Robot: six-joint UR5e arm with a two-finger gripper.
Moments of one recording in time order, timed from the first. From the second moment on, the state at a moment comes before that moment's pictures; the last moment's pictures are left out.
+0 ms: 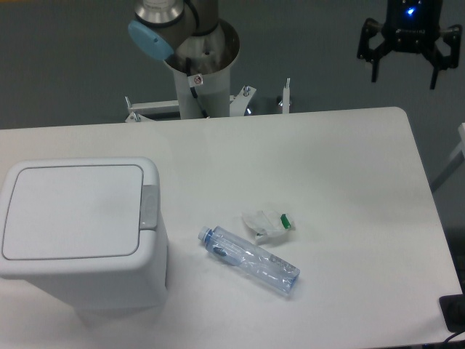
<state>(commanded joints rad) 2.91 -1.62 -1.47 -1.33 1.45 1.35</state>
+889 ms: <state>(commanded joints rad) 2.57 -1.73 -1.38 -1.19 1.39 0.46</state>
